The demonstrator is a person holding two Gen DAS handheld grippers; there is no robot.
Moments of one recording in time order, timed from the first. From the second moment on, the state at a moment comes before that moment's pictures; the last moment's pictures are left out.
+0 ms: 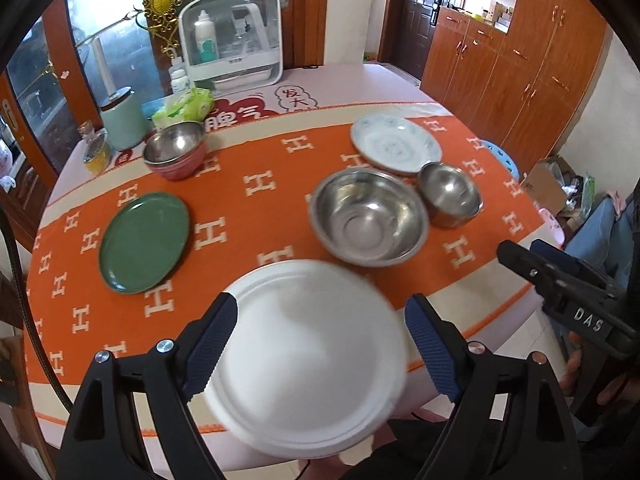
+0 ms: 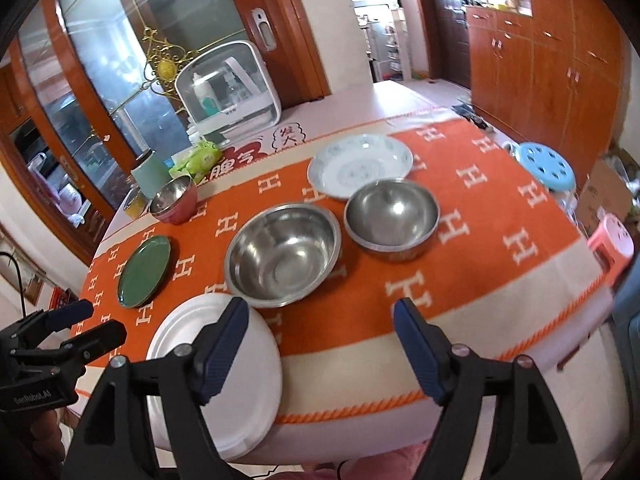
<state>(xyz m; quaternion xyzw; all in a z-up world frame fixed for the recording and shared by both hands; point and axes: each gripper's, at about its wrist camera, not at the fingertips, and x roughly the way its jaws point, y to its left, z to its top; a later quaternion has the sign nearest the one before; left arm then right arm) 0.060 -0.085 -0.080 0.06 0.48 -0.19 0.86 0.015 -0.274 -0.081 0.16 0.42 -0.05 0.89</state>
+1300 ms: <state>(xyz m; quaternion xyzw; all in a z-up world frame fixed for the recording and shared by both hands) 0.233 -0.243 -0.053 0.03 0.51 -0.10 0.85 0.192 -0.454 -0.059 0.13 0.40 0.06 0.91</state>
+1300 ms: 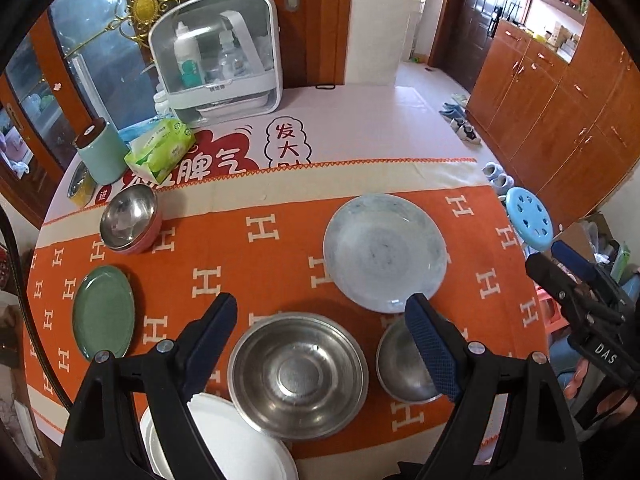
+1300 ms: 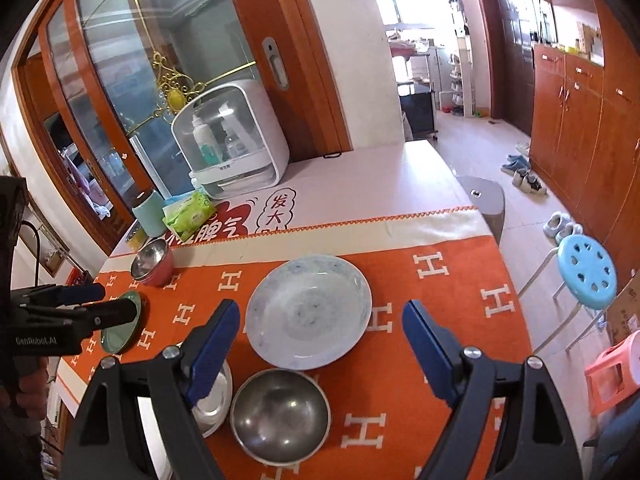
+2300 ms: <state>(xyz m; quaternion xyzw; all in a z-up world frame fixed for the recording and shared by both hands) 0.344 -0.280 -0.207 -0.01 0.63 -0.11 0.77 0.256 -0.493 -0.213 0.34 0.50 0.10 0.79</state>
